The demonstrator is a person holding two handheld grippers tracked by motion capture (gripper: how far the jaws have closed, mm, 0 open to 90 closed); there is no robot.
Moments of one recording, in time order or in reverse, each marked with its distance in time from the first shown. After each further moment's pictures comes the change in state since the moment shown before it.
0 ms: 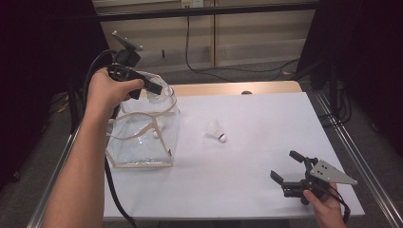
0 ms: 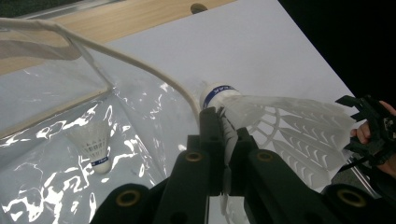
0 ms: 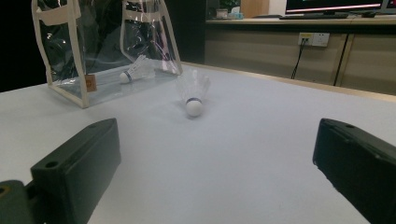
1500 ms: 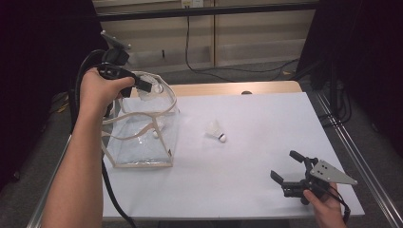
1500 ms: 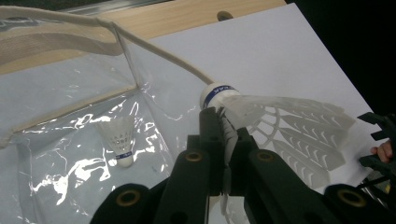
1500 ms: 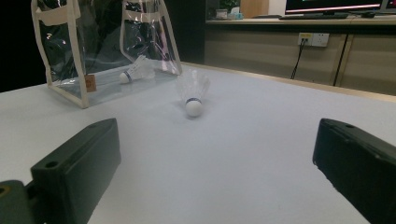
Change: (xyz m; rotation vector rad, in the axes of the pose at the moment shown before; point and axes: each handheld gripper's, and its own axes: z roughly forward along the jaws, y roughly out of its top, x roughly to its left) left arm 0.023 -0.004 -0.007 -0.033 0.064 -0.073; right arm 0.000 0.000 0.000 -0.001 -0.002 0.001
